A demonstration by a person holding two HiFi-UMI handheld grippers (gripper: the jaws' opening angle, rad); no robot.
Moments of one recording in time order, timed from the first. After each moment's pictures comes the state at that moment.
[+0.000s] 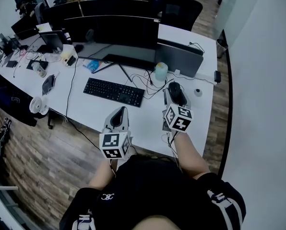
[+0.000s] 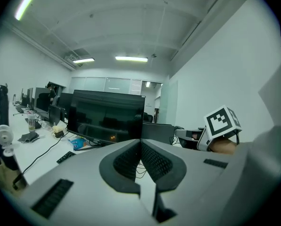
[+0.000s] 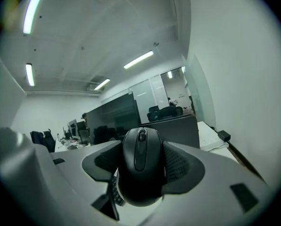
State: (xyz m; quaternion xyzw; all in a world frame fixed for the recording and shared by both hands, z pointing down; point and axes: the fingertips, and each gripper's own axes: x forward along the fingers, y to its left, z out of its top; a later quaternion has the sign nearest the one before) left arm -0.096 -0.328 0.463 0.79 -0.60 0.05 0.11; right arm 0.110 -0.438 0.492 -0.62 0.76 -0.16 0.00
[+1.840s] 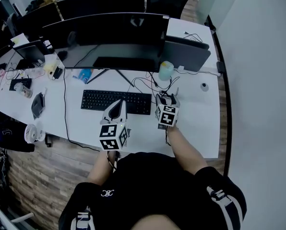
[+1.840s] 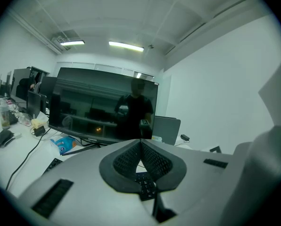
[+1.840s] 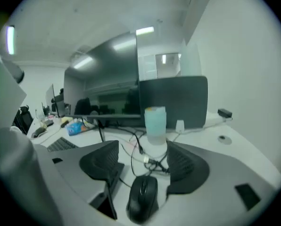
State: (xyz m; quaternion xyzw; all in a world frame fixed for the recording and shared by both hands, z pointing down) left arm -0.194 -0.482 0.517 0.84 -0.51 0.07 0.14; right arm 0.016 -0.544 0.670 -0.69 0.68 -0.18 -0.13
